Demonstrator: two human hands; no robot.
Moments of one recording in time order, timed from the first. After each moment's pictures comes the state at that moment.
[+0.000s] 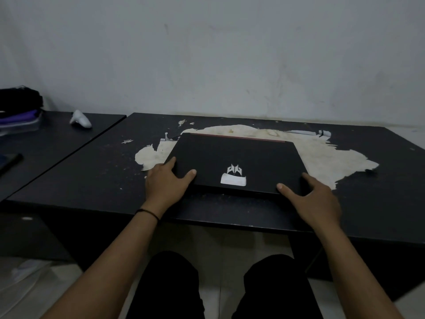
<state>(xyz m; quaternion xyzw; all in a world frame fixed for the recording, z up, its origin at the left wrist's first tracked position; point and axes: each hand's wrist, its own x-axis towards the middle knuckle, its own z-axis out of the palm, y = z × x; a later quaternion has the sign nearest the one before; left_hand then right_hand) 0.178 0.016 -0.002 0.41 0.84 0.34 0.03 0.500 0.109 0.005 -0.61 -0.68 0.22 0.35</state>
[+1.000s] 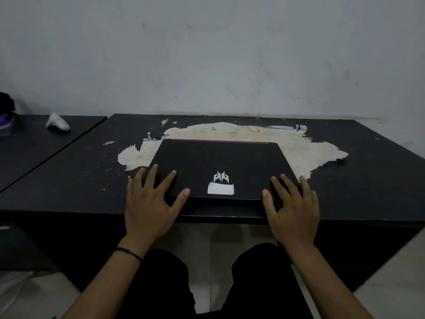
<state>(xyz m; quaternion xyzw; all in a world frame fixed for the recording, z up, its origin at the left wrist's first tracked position) 0.222 -0.041 -0.020 0.51 0.81 0.25 -0.14 0.502 0.064 -0.034 -0.55 -0.73 -0.05 0.40</state>
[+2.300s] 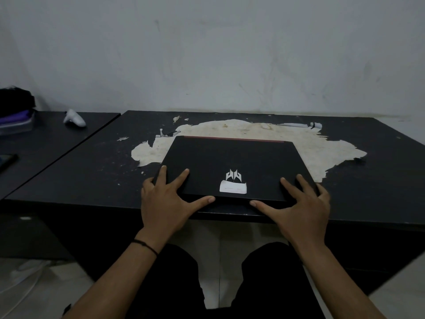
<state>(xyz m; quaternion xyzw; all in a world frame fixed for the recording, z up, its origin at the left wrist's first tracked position) 0.234 -0.044 -0.013 0.47 0.84 0.27 -0.09 0.490 0.053 -0.022 -0.58 -0.70 0.03 0.41</state>
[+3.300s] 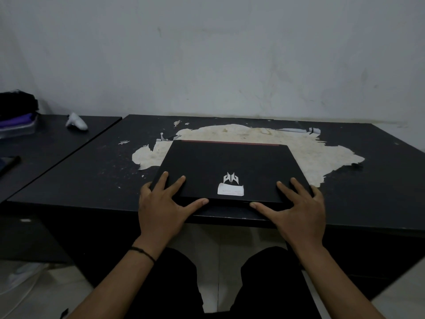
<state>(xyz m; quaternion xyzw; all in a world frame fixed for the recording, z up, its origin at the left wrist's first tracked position) 0.229 -0.047 -0.021 0.45 0.83 0.32 -0.12 0.492 0.060 -0.023 -0.57 -0.71 0.03 0.41</state>
